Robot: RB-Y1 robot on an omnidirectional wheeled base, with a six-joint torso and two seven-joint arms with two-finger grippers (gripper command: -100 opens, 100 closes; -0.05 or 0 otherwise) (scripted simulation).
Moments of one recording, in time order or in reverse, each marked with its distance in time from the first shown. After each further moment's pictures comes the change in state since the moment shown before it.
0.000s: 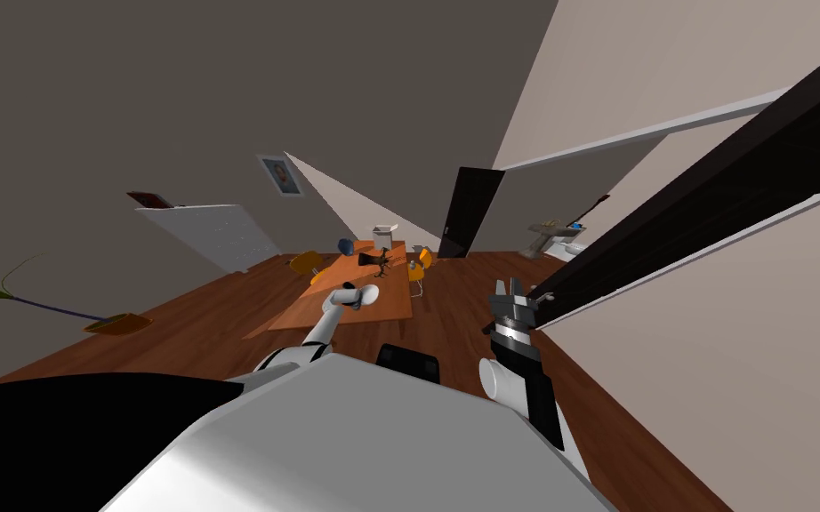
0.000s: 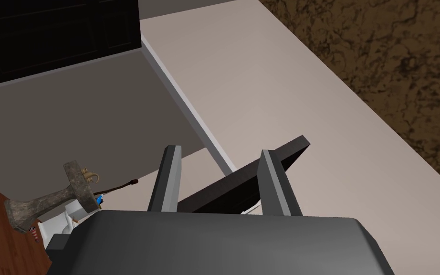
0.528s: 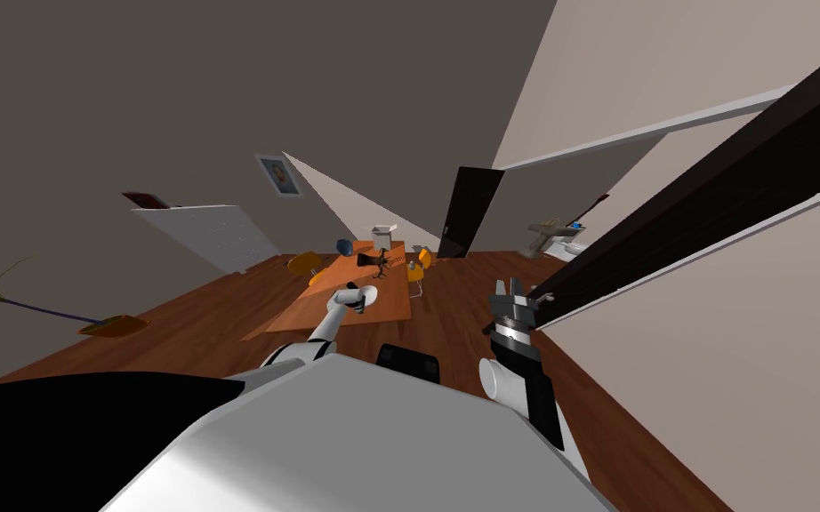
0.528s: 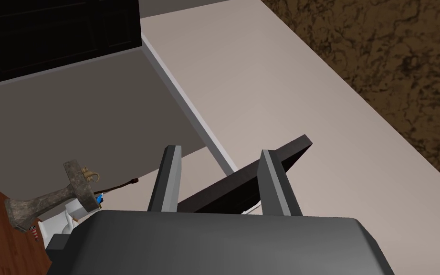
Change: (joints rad) left arm -0.033 -0.017 -0.012 0.059 0.029 0.082 0.018; right arm 0.000 0.000 0.000 0.000 0.000 0.000 0.000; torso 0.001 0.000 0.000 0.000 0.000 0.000
